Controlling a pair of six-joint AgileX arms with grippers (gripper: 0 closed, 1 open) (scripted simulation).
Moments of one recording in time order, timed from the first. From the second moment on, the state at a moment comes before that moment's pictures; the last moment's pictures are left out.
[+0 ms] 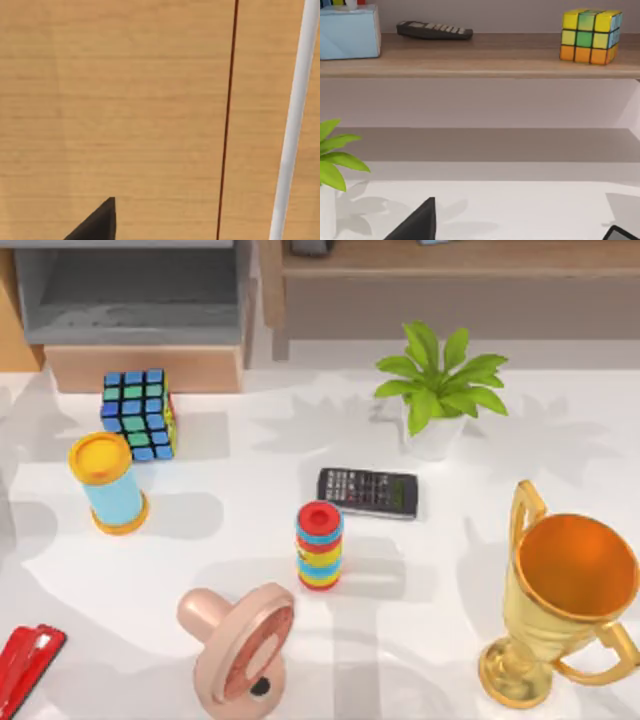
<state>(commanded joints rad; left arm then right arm) 0.42 2.28 1.10 1.17 0.47 1.58 0.00 0.00 0.00 0.00 0.00 0.00</state>
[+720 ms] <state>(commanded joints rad) 0.39 2.33 1.21 1.11 0.44 1.58 0.00 0.00 0.00 0.00 0.00 0.00</state>
